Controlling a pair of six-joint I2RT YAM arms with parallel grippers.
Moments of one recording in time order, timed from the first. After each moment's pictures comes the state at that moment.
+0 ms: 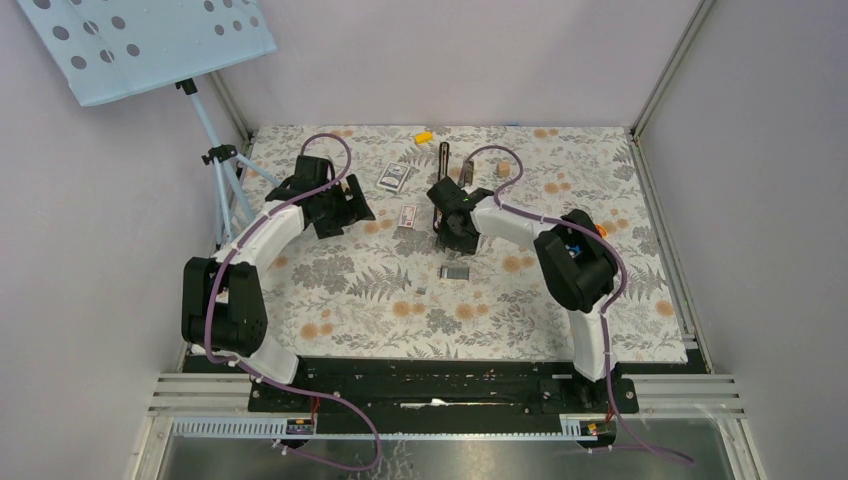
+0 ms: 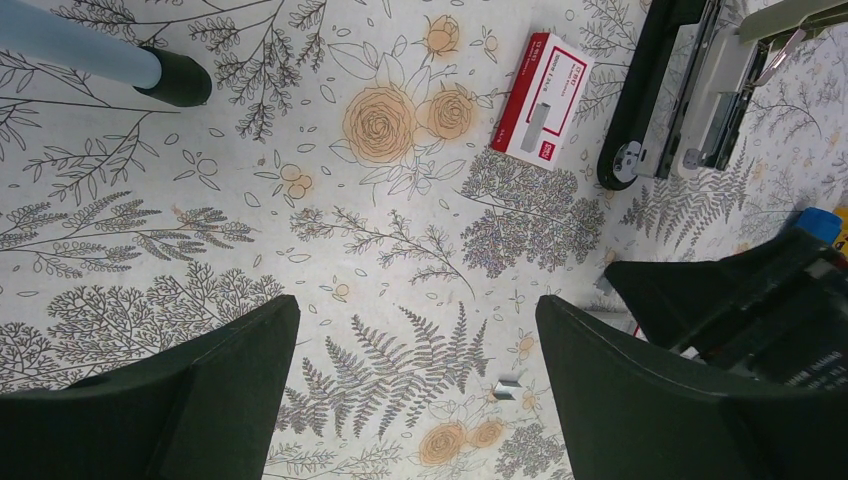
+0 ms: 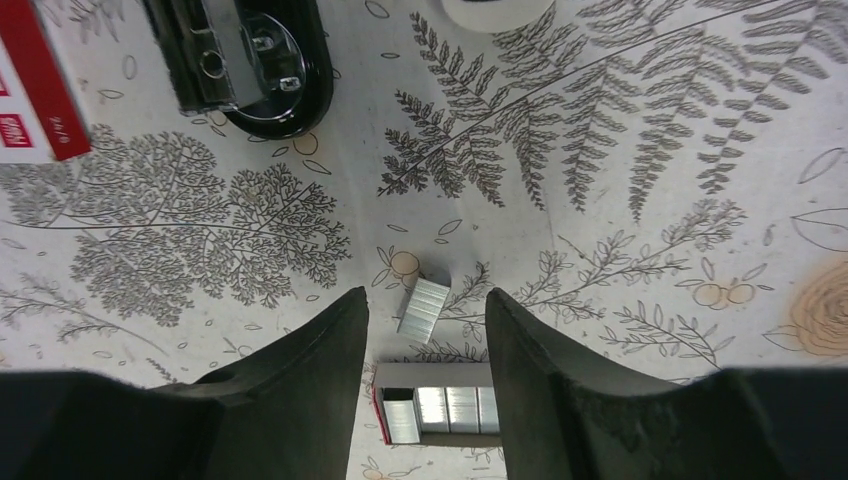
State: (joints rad) left arm -0.16 1.57 1.13 -0.50 0.20 -0.54; right arm 0.68 2.04 1.48 -0.66 0.22 0.86
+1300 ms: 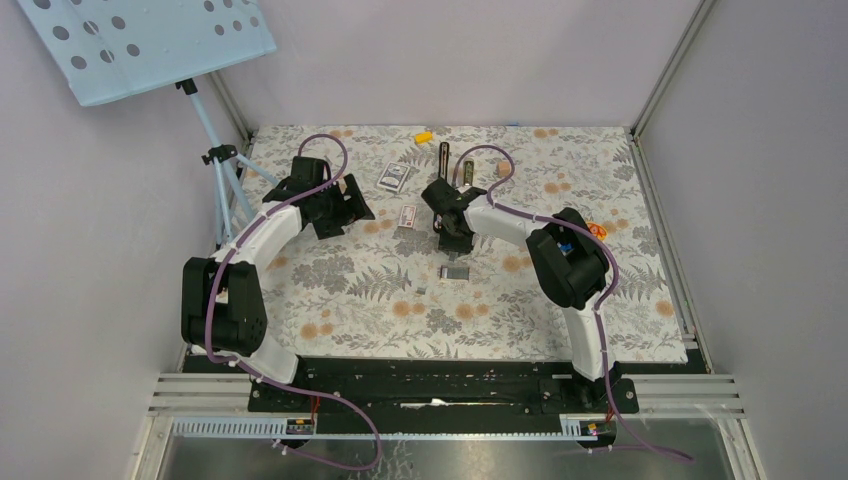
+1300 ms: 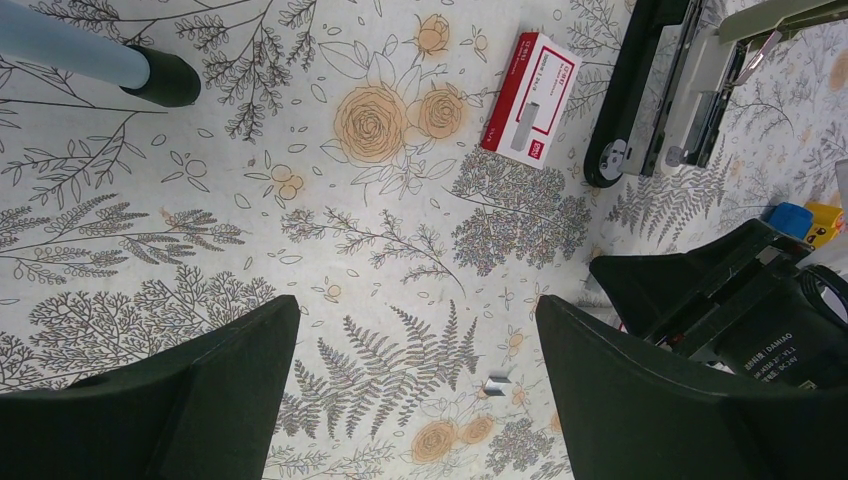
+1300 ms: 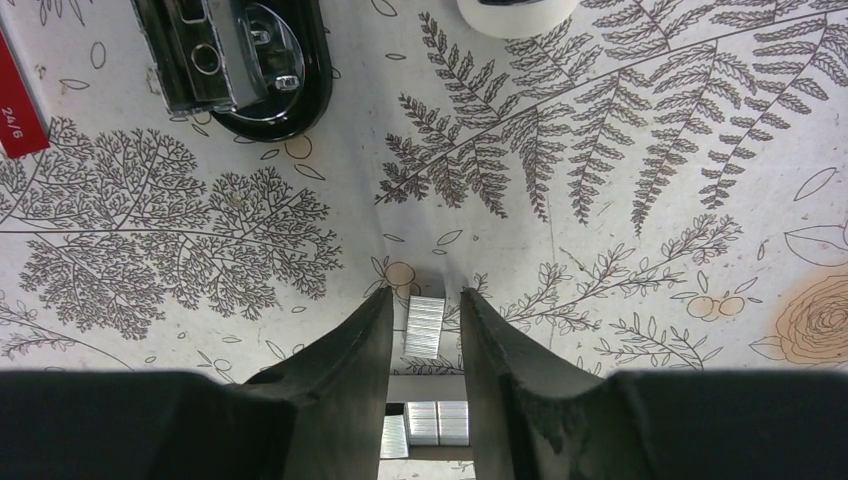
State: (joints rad) left arm -0.14 1.57 1.12 -0.48 0.26 -0.55; right arm 0.70 2.11 1.55 -0.72 0.25 0.82
